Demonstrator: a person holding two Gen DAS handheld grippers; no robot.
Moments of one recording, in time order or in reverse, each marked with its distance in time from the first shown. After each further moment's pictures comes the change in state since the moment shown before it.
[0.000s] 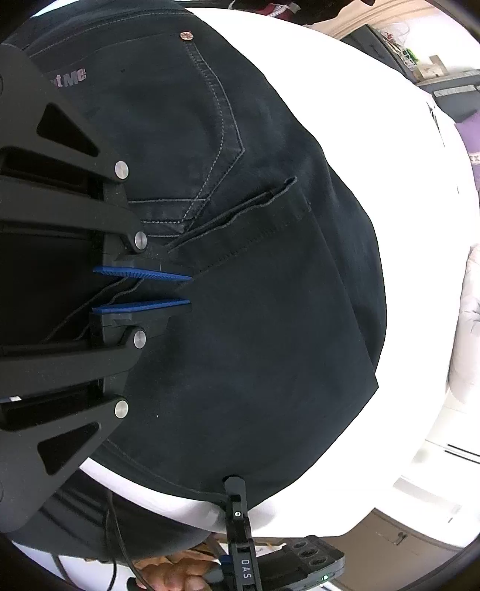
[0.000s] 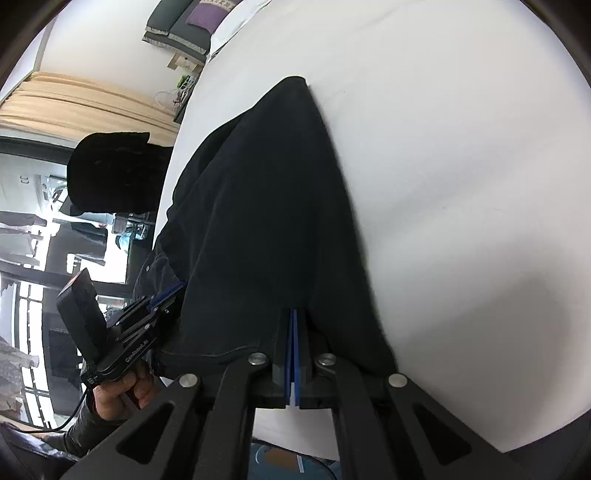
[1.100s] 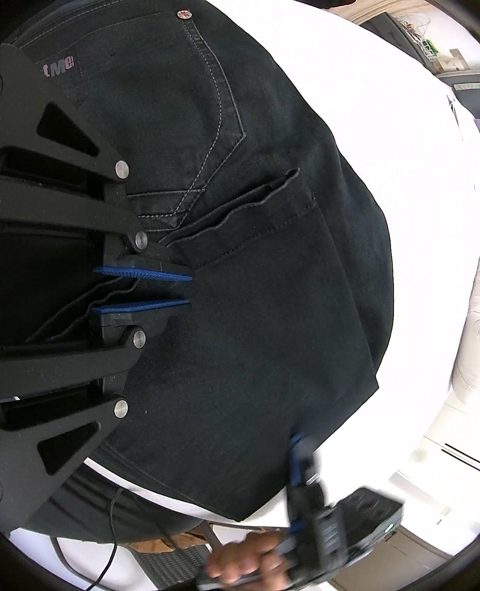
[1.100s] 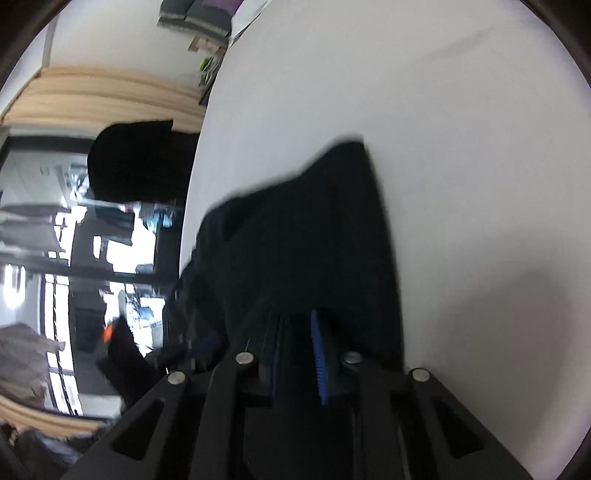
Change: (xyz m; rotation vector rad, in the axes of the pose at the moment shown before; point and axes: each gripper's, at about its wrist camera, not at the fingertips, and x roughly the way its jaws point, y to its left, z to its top) left arm 0.020 0.015 0.020 -0.045 0.043 -0.088; right arm 0.030 0.026 0.076 -0.064 0.141 0.129
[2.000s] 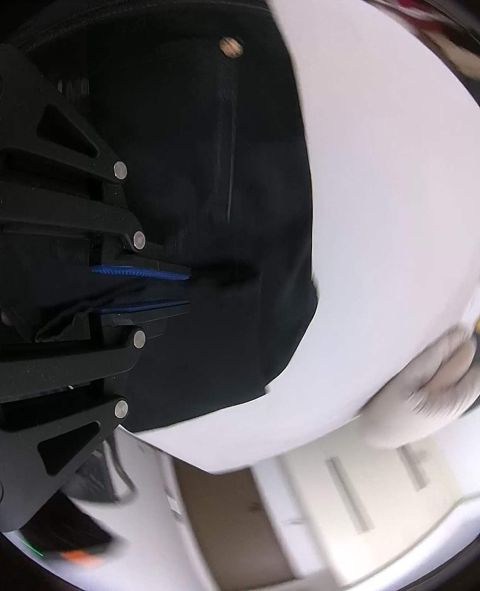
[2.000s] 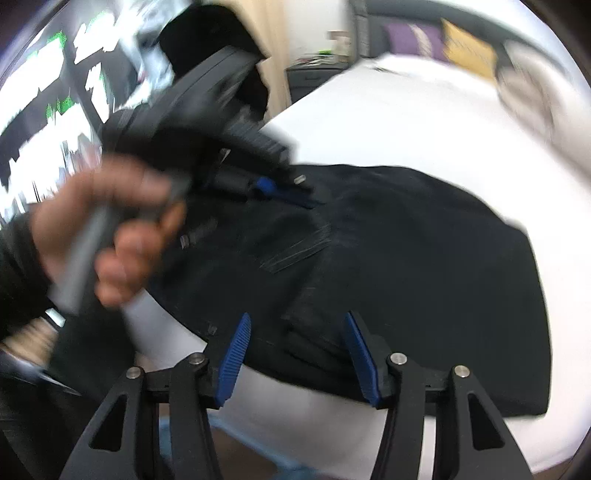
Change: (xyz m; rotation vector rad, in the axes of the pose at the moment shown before) left arm -0.039 0.079 0.014 -0.424 -0.098 -0.272; right arm 0.062 0.190 -0.136 -0.559 -0.148 -0.330
